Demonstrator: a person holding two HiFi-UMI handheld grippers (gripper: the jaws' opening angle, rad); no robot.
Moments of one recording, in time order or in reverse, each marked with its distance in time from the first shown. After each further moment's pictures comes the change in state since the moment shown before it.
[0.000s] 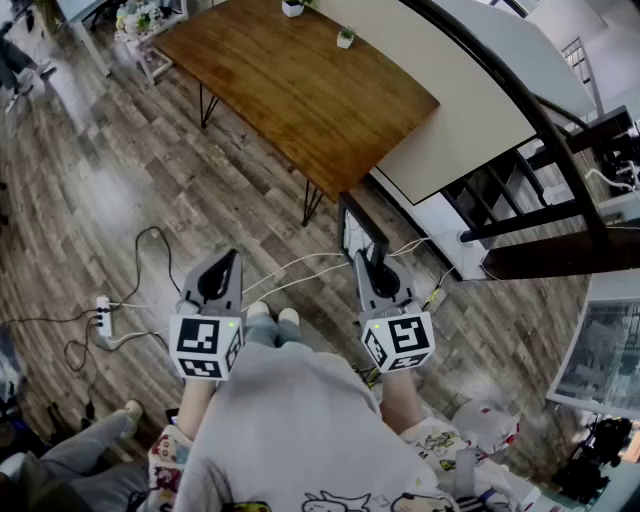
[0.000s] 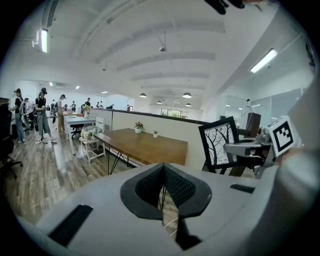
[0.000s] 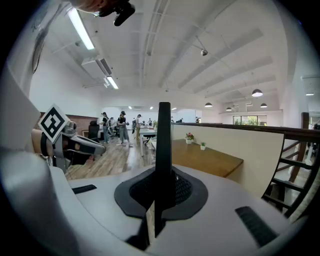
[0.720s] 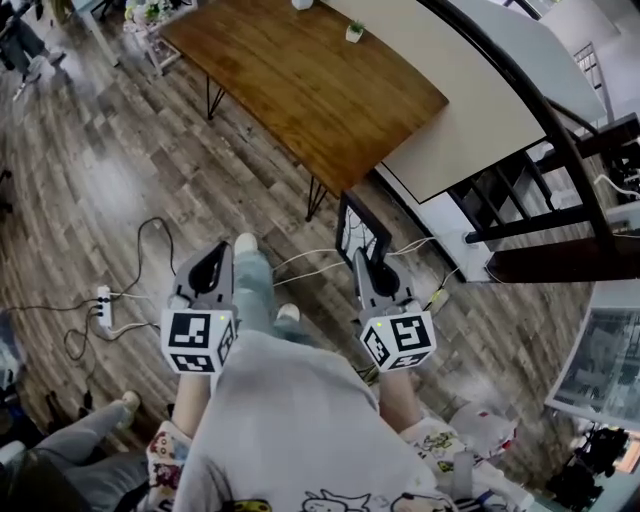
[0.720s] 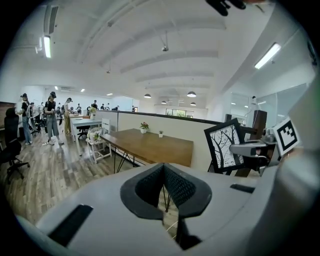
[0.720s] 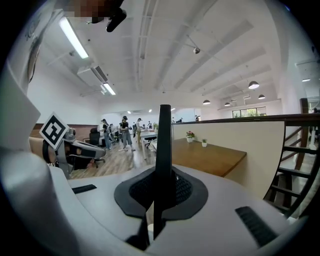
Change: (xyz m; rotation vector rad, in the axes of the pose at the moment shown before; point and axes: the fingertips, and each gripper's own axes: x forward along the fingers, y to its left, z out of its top) left arm -0.001 0.012 -0.006 0.002 0.000 0.063; right arm 0.001 -0.003 -0.013 0.089 -0.012 0.018
